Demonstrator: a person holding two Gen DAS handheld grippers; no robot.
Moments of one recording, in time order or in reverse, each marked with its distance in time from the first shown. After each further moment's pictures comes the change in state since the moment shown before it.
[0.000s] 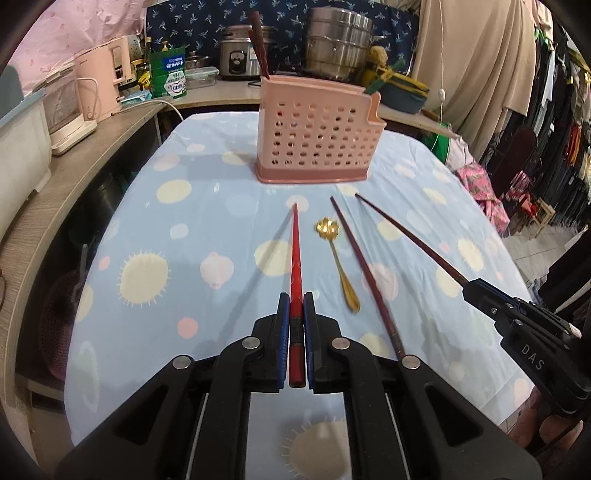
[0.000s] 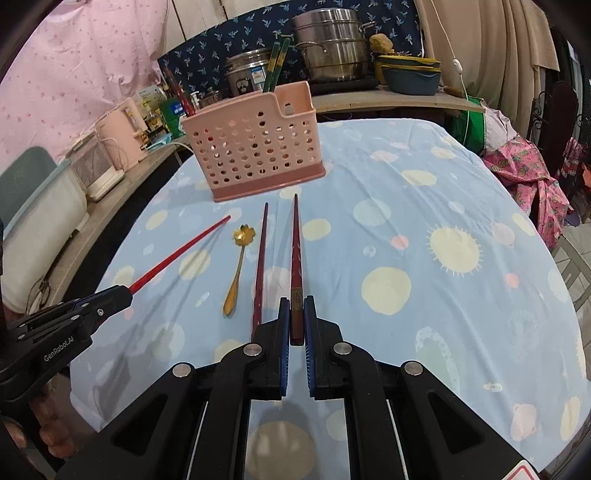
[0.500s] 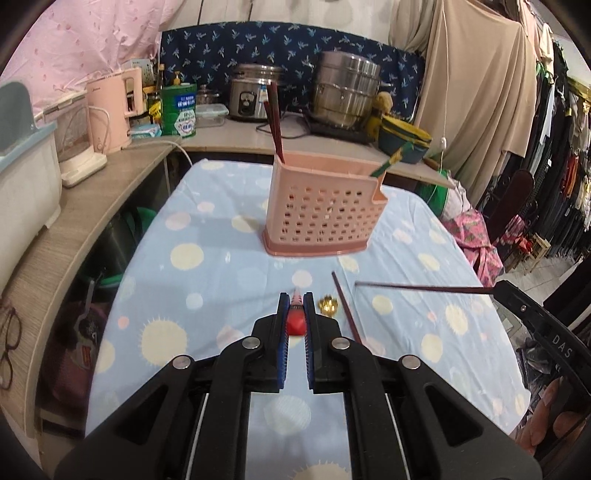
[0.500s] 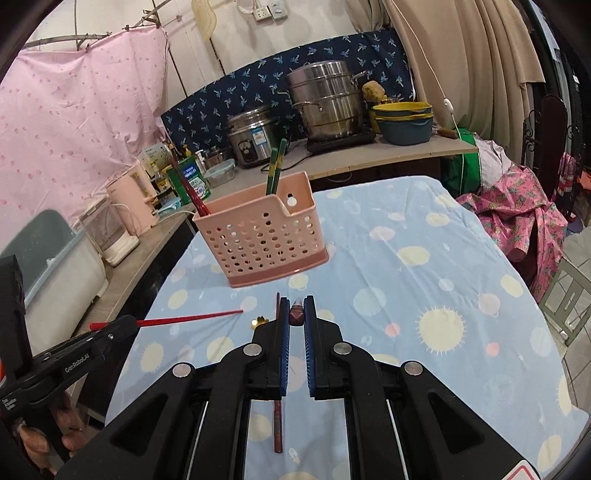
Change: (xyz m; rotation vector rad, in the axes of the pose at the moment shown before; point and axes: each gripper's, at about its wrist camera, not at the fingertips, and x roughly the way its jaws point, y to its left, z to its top) left arm -0.033 0.011 0.059 -0.045 -0.145 -0.009; right arm -0.047 -0.007 0.064 0.056 -0.182 0.048
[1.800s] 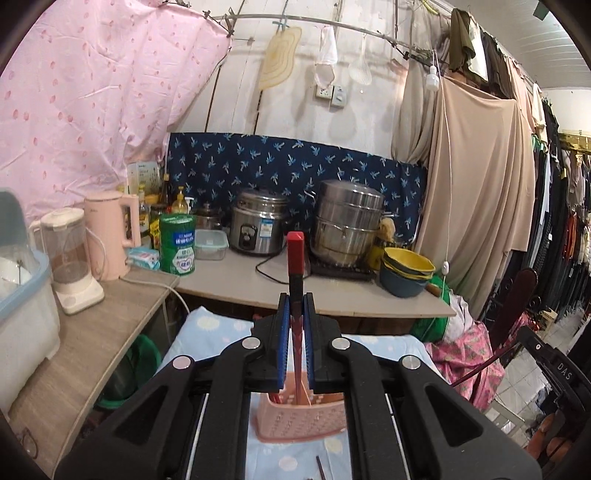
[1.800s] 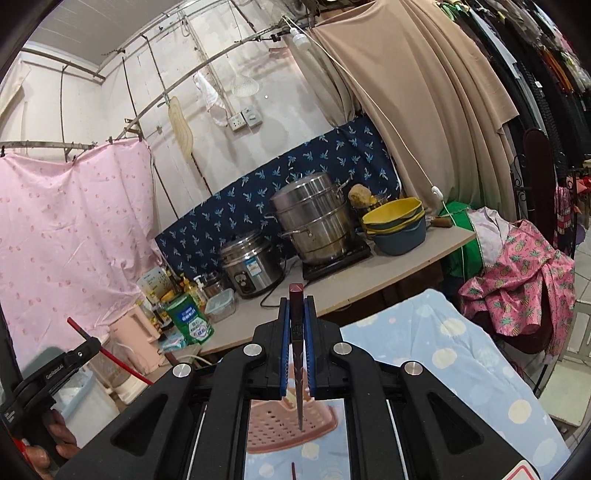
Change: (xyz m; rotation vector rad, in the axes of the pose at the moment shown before) left arm -0.023 -0.015 0.173 -0.031 -0.416 0.020; right arm -0.006 -0.032 0.155 0.165 -0.402 0.030
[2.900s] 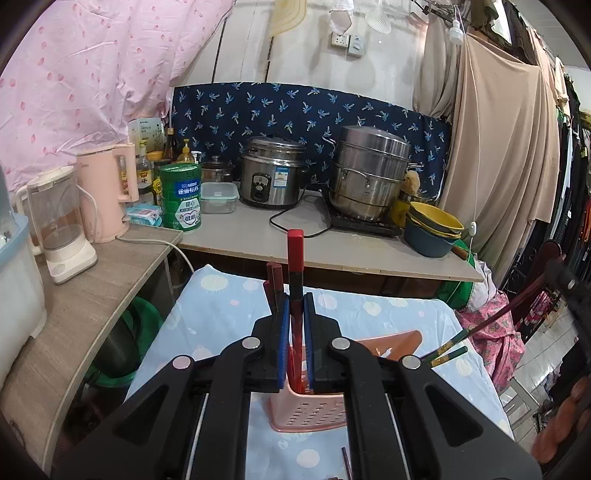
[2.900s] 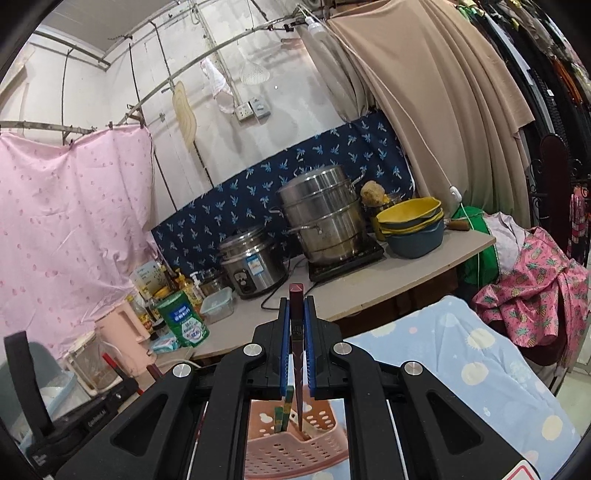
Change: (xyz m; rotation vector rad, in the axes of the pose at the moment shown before) left arm 0.079 0.019 -0.046 0.001 0.176 0.055; right arm 0.068 0.033 -0.012 -0.047 -0.010 -0.005
